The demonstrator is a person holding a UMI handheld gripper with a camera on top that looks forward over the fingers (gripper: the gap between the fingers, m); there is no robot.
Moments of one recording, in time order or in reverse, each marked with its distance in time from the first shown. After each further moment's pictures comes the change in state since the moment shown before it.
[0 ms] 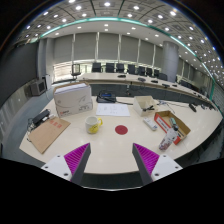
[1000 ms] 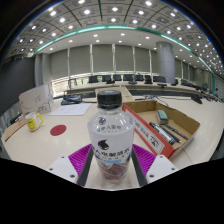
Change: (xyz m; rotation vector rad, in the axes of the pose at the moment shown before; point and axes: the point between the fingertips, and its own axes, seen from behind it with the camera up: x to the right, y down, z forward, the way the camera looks) arm 0.332 0.082 0.282 0.178 -0.079 0.084
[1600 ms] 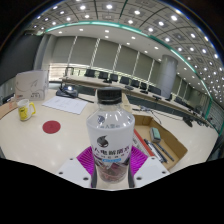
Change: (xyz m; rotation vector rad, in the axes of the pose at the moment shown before) arm -0.013 -0.043 0.005 -0.021 0.154 -0.242
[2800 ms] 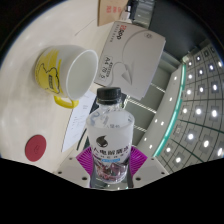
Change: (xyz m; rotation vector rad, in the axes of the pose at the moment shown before) arm -0.304 -0.230 0.095 0.275 0.333 -1.708
